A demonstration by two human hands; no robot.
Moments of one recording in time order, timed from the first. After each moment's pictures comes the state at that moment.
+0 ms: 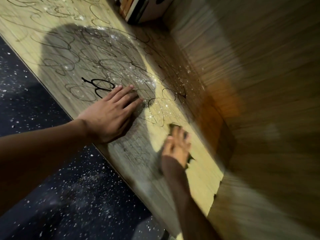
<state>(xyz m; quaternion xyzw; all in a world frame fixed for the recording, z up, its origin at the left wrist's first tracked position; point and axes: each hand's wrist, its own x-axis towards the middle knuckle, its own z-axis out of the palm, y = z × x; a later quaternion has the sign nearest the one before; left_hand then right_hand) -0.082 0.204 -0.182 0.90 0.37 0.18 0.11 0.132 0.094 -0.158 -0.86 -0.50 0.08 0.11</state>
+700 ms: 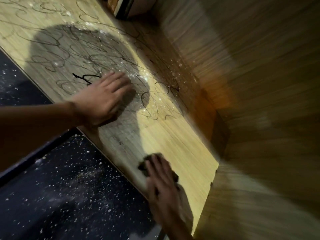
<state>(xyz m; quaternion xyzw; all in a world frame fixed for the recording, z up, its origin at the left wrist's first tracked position) -0.097 0.228 -0.180 0.90 0.36 0.20 0.14 0.111 -0.028 -0.146 -0.71 -0.69 0.13 0.11</state>
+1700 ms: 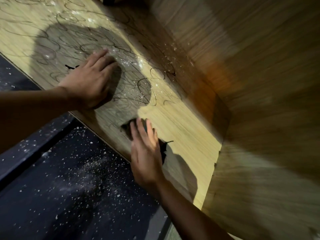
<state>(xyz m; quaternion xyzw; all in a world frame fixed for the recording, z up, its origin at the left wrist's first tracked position) -0.100 0.244 -0.180 0.89 0.39 0.19 0.14 0.060 0.029 -0.148 -0.70 -0.69 0.16 0.10</state>
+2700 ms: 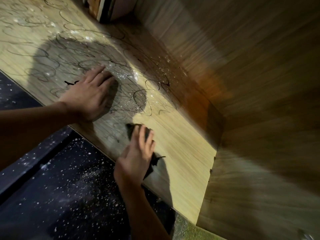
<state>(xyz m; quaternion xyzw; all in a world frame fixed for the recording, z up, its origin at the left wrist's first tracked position) -0.097 0.242 -0.177 0.88 0.40 0.20 0.15 0.014 0.053 -0.153 -0.84 -0.50 0.11 0.18</state>
